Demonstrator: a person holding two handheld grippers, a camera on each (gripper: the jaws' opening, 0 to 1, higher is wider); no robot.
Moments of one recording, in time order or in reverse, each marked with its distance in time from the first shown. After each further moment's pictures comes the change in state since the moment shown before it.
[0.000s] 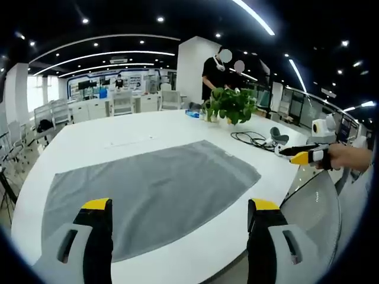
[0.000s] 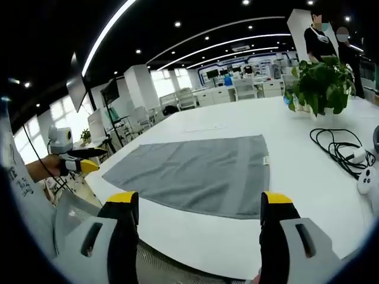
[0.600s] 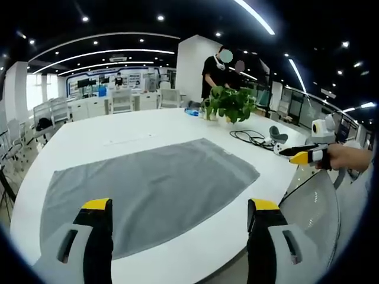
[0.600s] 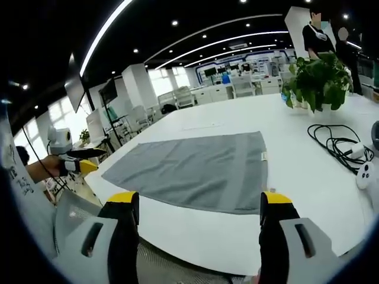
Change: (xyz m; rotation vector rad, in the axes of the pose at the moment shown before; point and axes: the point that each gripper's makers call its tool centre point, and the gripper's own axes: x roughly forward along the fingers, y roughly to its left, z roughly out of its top) left arm 0.000 0.003 -0.006 -0.006 0.008 -0.008; right arm -0.005 -0.003 -0.007 0.014 0.013 -0.011
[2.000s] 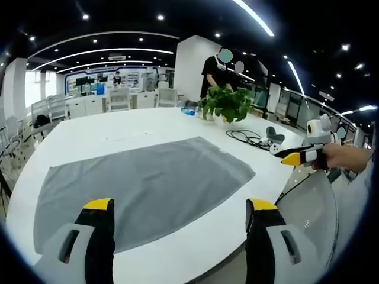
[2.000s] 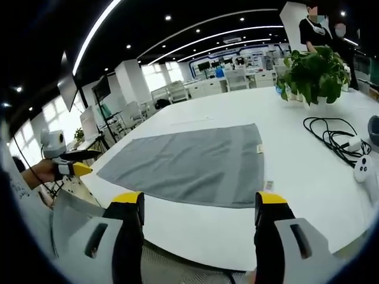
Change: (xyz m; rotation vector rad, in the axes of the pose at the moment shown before) left arm 0.003 -0.013 -0.010 -0.013 0.004 -0.022; right arm 0.005 -0.005 -0.009 0.022 0.047 -0.043
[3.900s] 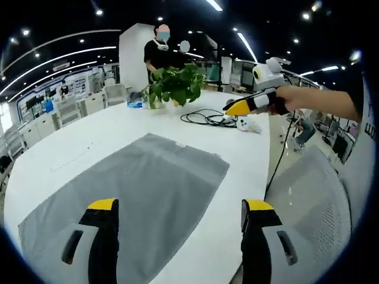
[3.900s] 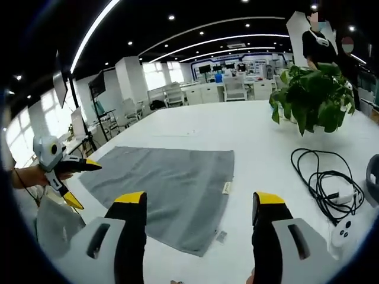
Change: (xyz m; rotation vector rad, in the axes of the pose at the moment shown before) left arm 0.111 -0.087 0.023 0.296 0.098 -0.307; right arm 0.043 -0.095 0.087 -0.096 -0.015 -0.028
